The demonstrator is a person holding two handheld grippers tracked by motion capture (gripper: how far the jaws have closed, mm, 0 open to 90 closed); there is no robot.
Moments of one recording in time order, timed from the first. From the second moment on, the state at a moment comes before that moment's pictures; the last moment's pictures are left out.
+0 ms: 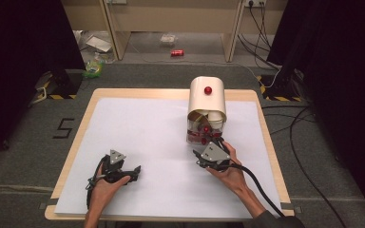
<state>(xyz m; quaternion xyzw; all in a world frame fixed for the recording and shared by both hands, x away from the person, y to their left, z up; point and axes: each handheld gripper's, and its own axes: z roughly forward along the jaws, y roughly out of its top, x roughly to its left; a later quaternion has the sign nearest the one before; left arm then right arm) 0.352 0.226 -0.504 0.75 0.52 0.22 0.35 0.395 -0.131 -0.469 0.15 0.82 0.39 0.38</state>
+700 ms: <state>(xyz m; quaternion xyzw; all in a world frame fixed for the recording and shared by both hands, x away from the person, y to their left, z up) 0.352 0.227 -0.504 0.75 0.52 0.22 0.35 0.399 -0.133 -0.467 0.16 0.82 0.40 0.36</state>
